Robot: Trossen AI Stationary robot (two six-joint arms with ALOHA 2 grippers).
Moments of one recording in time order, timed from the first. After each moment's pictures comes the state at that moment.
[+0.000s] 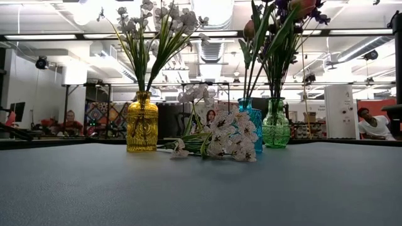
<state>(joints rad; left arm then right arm) -0.57 1.36 1.05 0.02 -0.67 0.20 -0.04 0.97 1.78 -1.28 0.28 0.71</state>
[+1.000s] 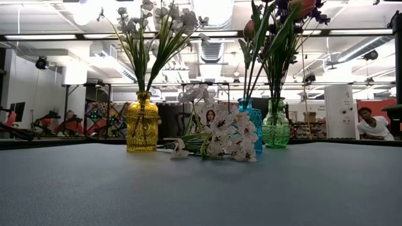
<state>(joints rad) -0.60 1.77 1.45 -0.54 -0.67 -0.24 -0.03 0.75 1.44 -1.50 -0.04 0.76</state>
